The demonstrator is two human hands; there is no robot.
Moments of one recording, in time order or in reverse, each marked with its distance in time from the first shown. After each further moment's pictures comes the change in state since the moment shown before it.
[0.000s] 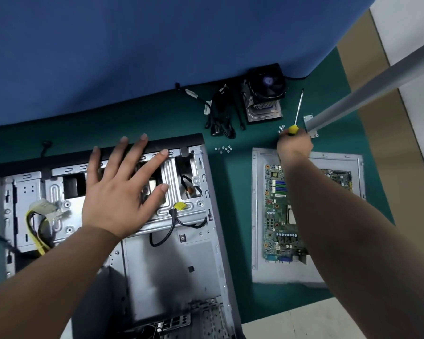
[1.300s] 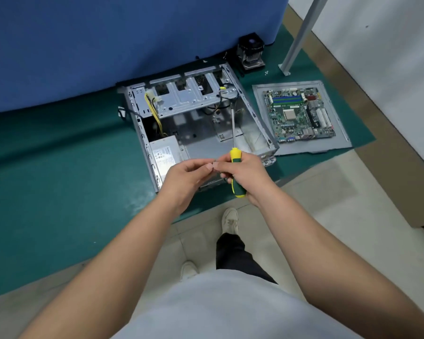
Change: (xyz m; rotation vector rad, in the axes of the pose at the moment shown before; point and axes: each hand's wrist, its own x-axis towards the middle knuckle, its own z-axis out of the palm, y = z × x) left_hand -0.305 0.030 -0.132 -1.822 -0.428 -0.581; right_hand -0.559 0.121 -0.104 0.647 -0.644 -0.124
